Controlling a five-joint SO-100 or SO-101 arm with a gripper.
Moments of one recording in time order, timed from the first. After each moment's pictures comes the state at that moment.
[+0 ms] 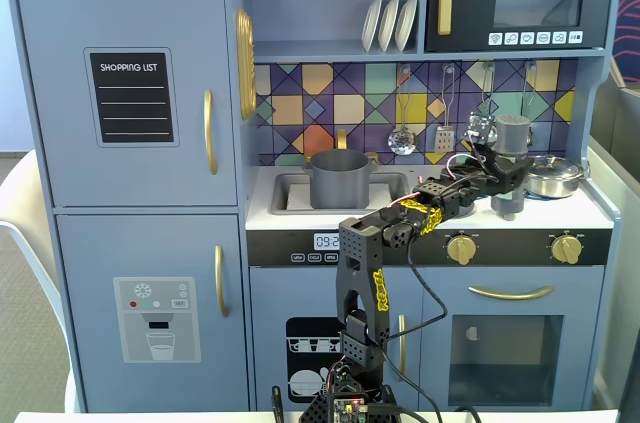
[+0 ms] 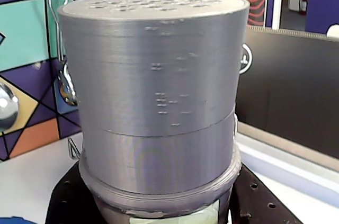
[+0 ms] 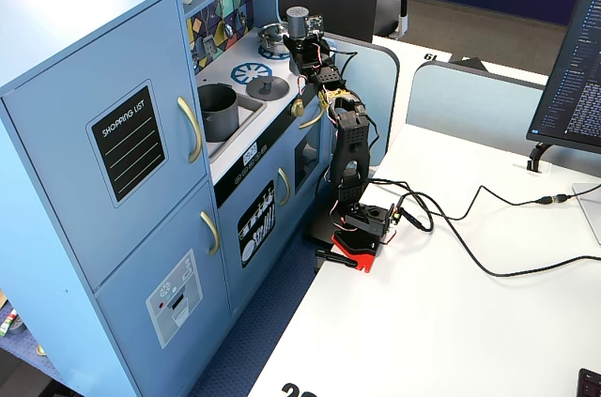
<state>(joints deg) 52.1 95.1 92.5 -1.8 -83.3</state>
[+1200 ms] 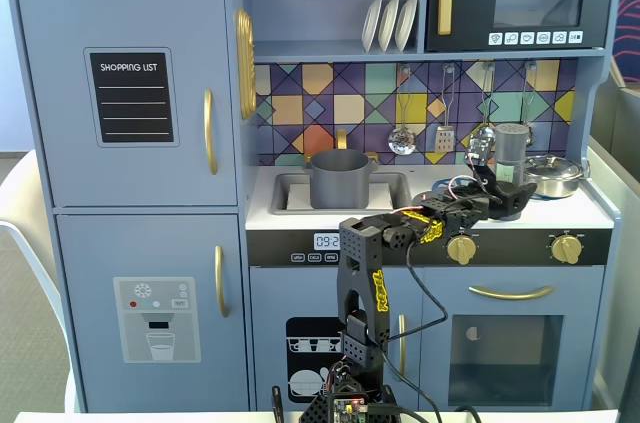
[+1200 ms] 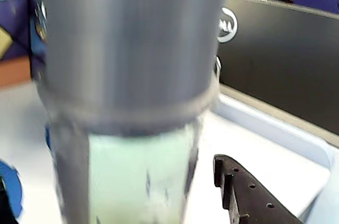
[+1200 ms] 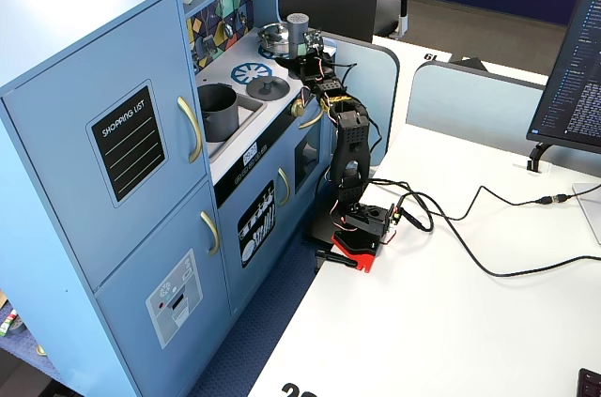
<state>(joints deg) 54.1 96.4 105.5 -10.2 -89.7</state>
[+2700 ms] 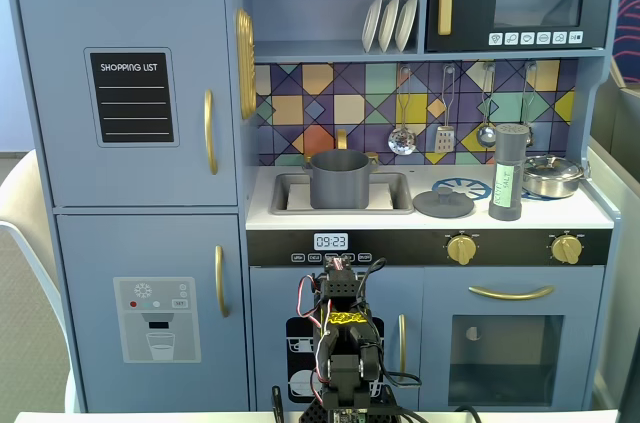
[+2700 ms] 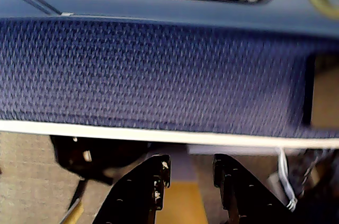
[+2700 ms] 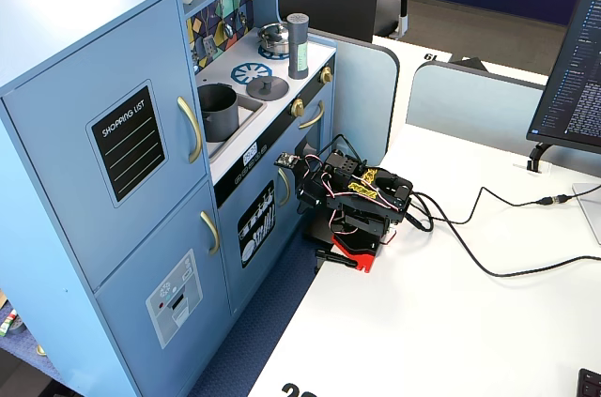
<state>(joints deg) 5.1 184.1 178.9 75.1 -86.5</state>
